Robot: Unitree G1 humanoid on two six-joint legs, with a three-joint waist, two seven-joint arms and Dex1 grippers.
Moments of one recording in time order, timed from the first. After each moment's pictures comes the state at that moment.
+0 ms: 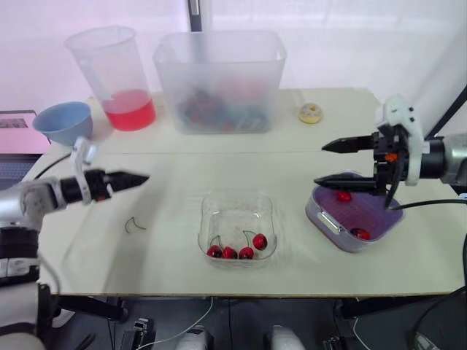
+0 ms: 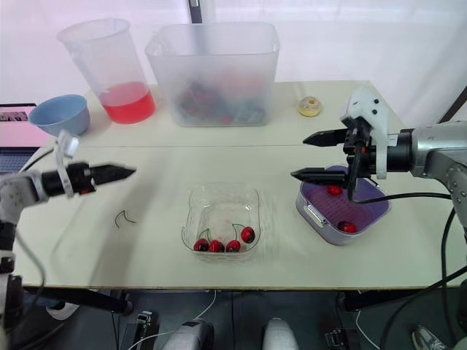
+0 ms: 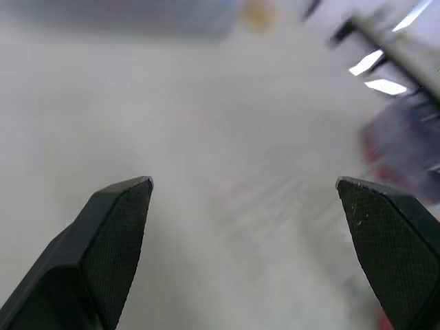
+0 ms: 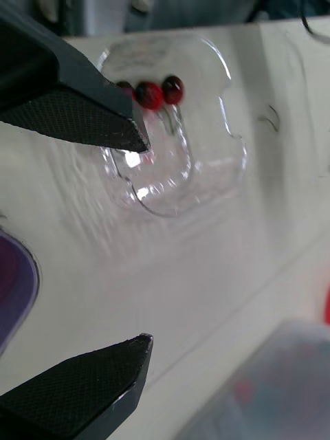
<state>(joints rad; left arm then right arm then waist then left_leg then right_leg) -0.73 0.84 0.25 0.31 -0.65 0.82 -1.16 -0.70 -1.14 -0.08 -0.29 0.69 0.88 1.17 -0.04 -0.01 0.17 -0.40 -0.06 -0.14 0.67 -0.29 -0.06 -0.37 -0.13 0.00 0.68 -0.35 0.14</state>
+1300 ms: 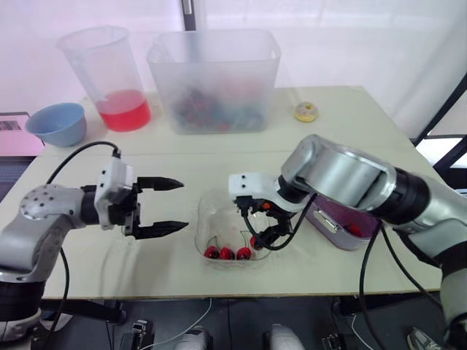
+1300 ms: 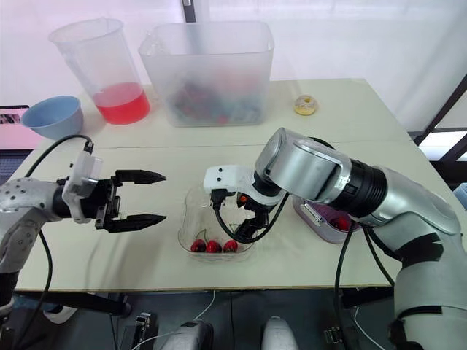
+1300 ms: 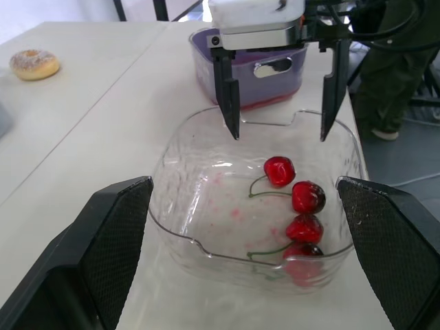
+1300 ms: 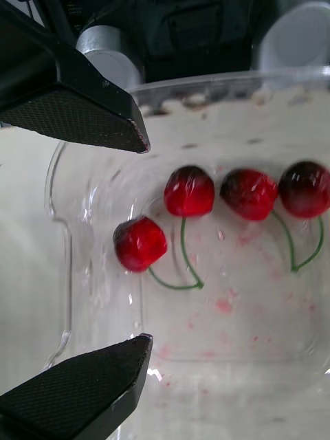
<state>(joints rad) -0.28 0.85 0.21 -0.26 -0.64 0.39 -1.27 -1.37 -0.72 0.92 -0.27 0.38 1.39 1.18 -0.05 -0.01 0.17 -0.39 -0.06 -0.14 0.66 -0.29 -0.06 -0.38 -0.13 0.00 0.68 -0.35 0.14</state>
